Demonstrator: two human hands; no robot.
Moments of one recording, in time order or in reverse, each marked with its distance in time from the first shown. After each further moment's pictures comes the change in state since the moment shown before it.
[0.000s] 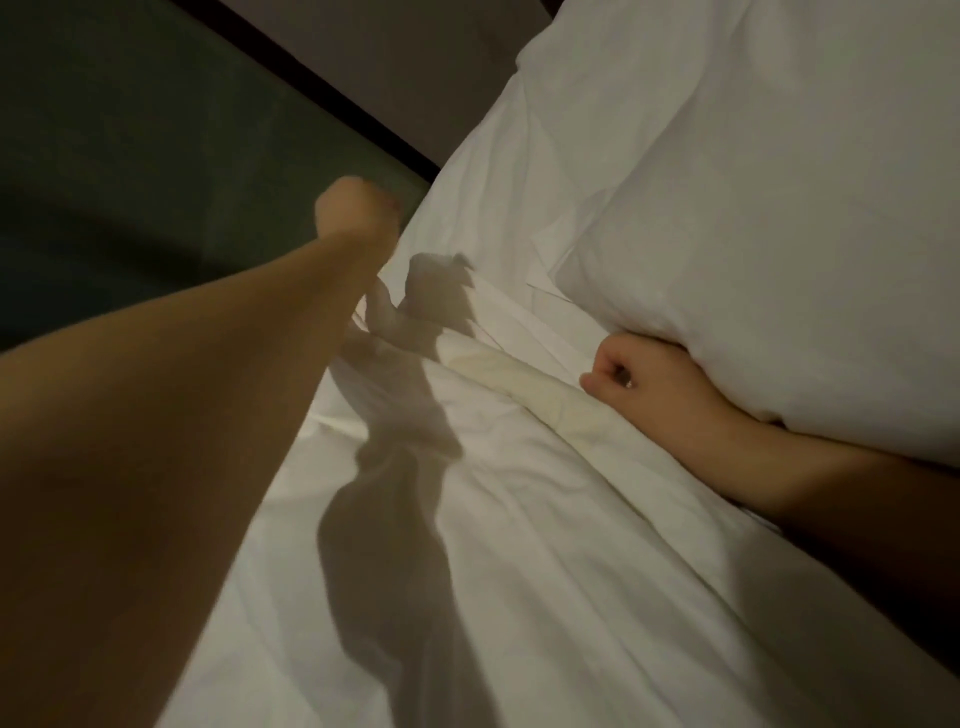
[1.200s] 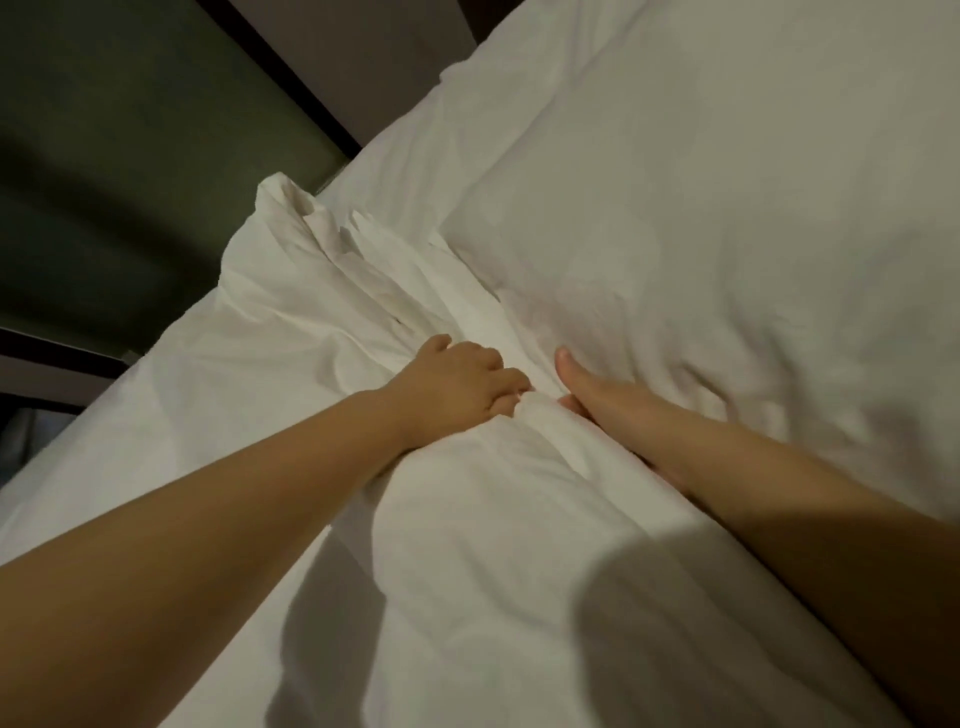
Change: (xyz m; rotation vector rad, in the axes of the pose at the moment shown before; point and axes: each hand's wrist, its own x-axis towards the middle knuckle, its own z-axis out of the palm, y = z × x) left_hand -0.273 0.026 0.009 0.446 -0.634 0.883; right_hand -0.161 -0.050 -0.081 0.072 -0.282 0.692
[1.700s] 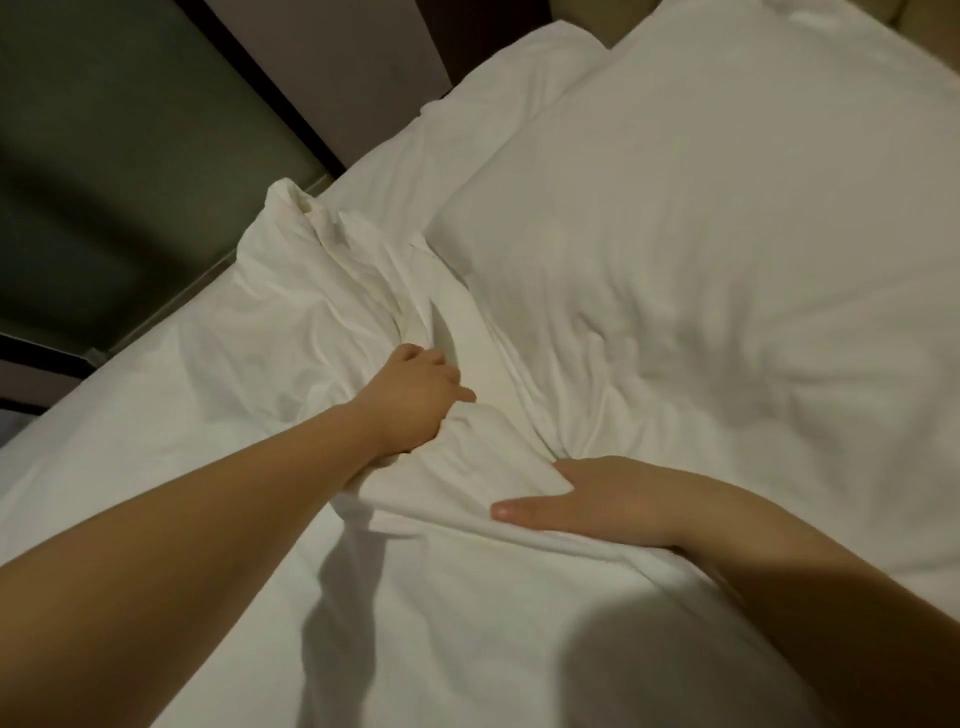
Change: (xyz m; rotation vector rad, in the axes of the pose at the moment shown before) left_hand -0.090 0.050 -0.014 0.237 0.037 -0.005; right_hand -0.151 0.046 0.026 -0.492 -0.228 -0.069
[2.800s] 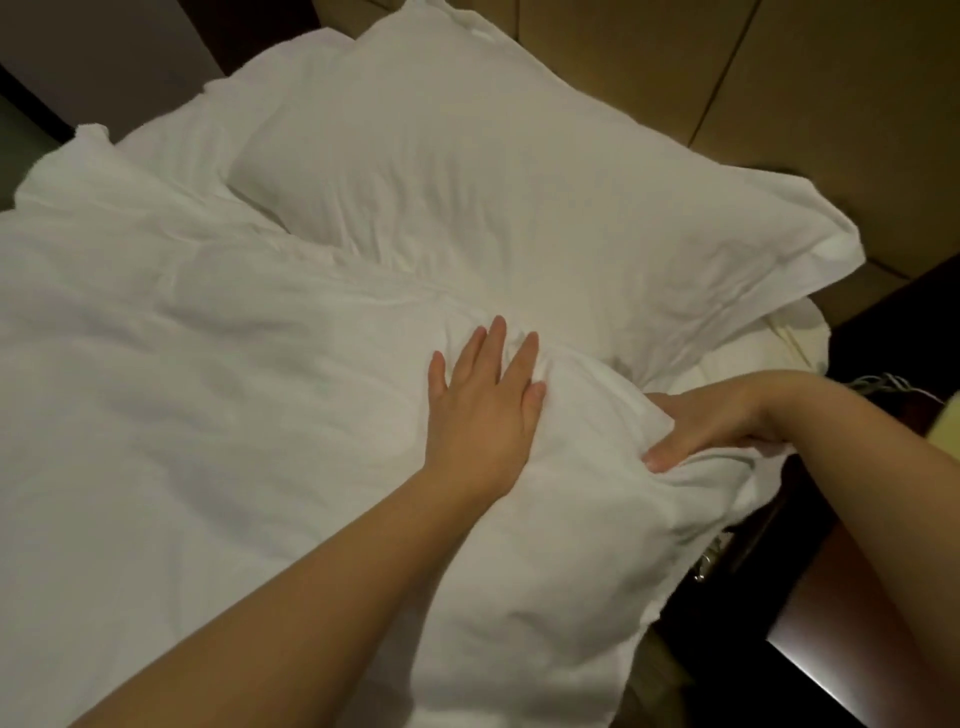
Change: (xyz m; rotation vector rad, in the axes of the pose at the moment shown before) left_hand -0.151 0.293 -0.020 -0.653 0.482 0.002; right_hand -0.241 0.161 0.103 0.284 0.066 0.343
